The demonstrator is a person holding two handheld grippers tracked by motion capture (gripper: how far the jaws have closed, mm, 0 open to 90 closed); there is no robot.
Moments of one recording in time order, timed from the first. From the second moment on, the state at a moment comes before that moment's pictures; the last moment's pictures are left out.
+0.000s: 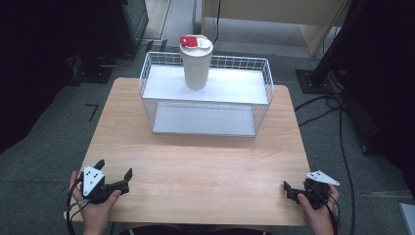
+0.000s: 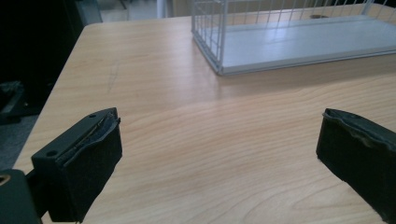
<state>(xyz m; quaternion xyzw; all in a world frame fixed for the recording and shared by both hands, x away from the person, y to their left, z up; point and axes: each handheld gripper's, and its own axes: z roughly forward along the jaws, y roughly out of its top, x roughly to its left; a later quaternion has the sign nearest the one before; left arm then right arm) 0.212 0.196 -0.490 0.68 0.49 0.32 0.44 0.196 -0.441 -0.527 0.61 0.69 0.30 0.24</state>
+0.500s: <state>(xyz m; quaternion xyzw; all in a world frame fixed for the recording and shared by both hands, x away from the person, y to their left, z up) 0.206 0.228 -0.509 0.69 0.52 0.32 0.39 0.196 -0.441 -0.527 0.61 0.69 0.30 0.24</state>
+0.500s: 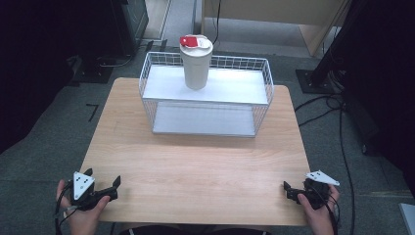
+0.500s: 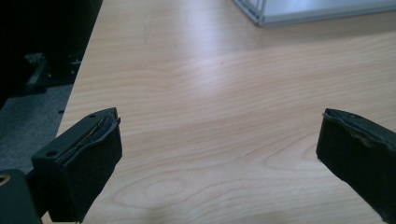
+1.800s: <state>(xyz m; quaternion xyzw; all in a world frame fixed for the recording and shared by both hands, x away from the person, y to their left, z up) 0.236 0.226 -0.519 0.77 0.52 0.22 0.30 0.196 -0.441 -0.527 0.61 0.69 0.30 0.24</state>
